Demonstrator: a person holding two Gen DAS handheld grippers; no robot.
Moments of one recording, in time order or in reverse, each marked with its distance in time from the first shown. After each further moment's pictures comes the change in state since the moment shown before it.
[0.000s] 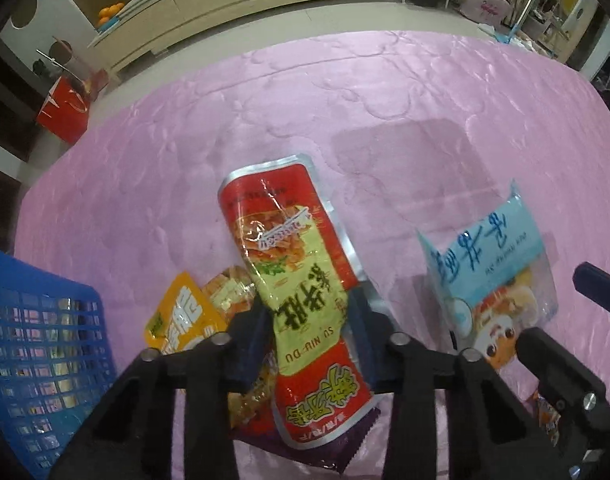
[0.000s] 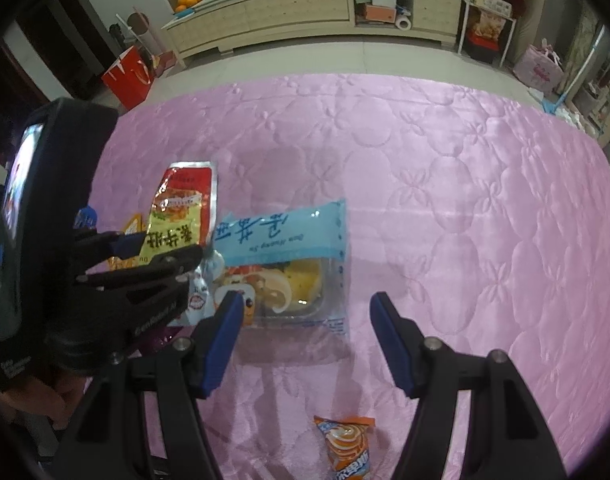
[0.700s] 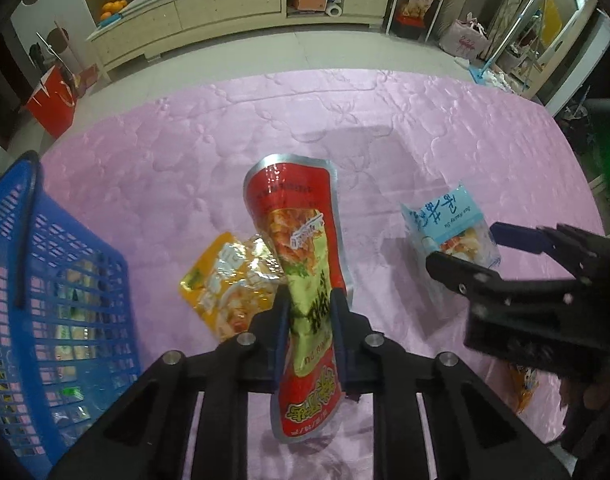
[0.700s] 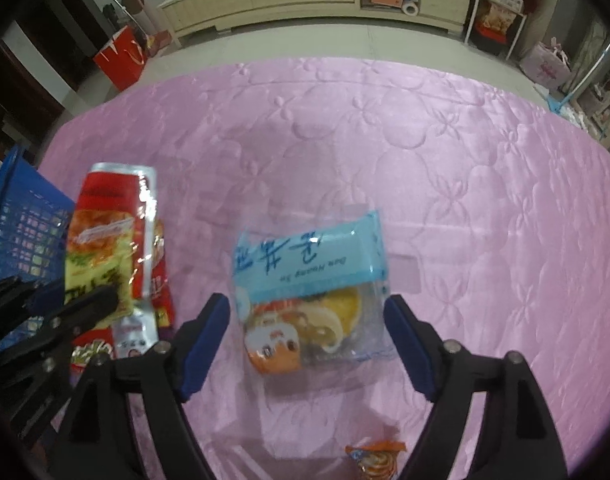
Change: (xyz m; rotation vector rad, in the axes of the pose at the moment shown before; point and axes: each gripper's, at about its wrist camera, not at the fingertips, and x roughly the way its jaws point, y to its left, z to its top) left arm -0.062 0.061 -0.072 -0.038 -0.096 -0.150; right arm 0.036 0.027 0.028 -0.010 0.080 -0.038
